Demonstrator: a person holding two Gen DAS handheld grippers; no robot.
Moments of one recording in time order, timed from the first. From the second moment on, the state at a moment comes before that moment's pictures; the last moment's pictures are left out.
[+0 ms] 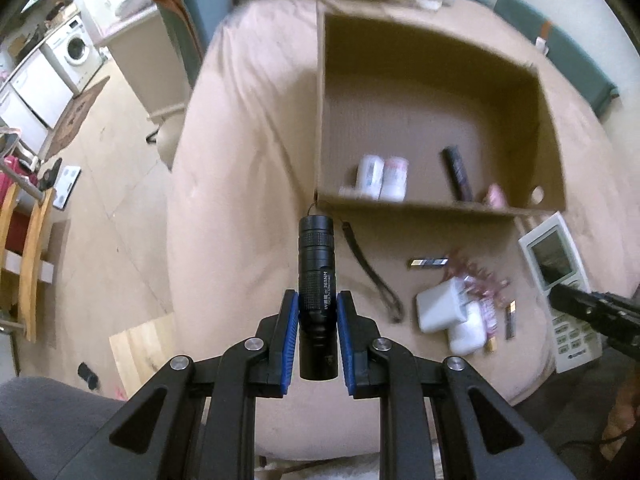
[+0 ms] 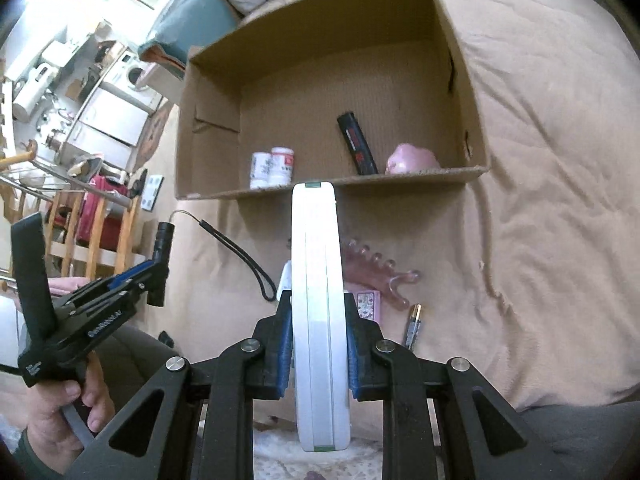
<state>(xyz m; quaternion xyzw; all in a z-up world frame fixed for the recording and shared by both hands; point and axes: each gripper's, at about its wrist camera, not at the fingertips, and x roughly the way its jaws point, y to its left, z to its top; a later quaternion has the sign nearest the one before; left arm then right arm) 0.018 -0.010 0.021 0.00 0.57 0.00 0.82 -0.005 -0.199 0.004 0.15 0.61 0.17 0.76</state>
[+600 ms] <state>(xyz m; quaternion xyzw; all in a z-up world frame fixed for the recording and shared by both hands) 0.079 -0.035 0.173 0.01 0.42 -0.02 0.91 0.054 -0.210 0.084 0.16 0.53 0.18 0.82</state>
